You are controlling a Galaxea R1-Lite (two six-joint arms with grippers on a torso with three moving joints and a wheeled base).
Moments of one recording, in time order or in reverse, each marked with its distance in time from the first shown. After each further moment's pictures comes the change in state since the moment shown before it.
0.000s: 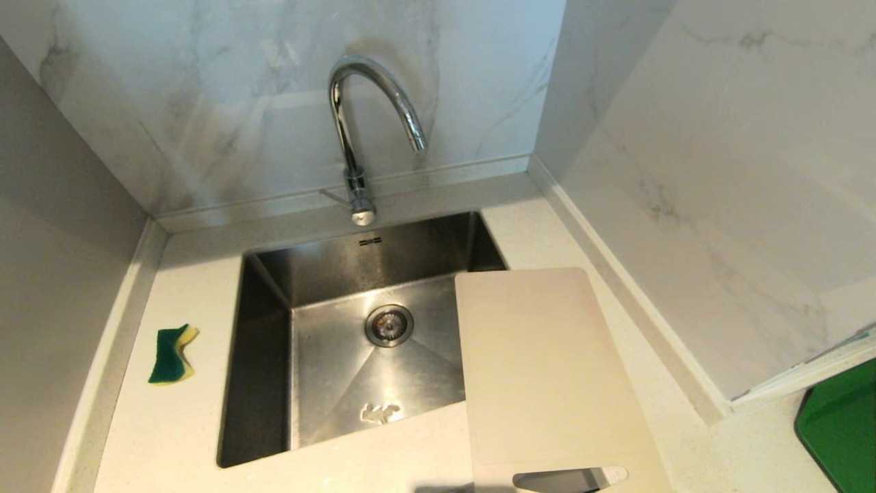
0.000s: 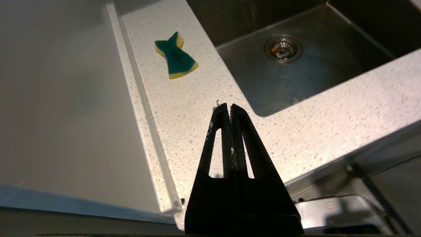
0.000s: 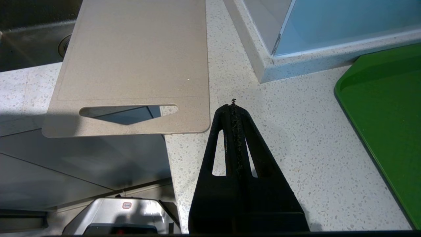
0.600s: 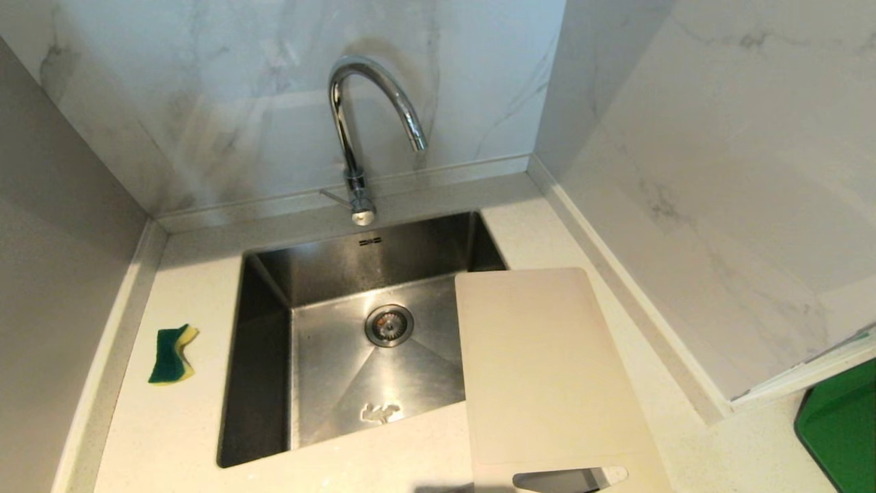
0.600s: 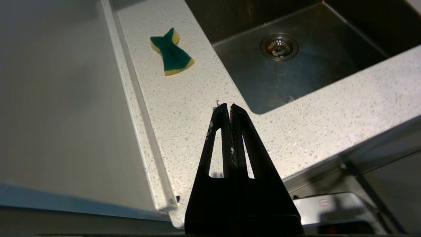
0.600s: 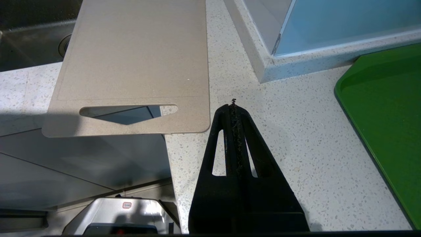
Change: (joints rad) left arm -0.001 0.000 0.000 0.011 -0.004 -0.044; right arm 0.000 0.000 0.000 0.001 0.000 0.000
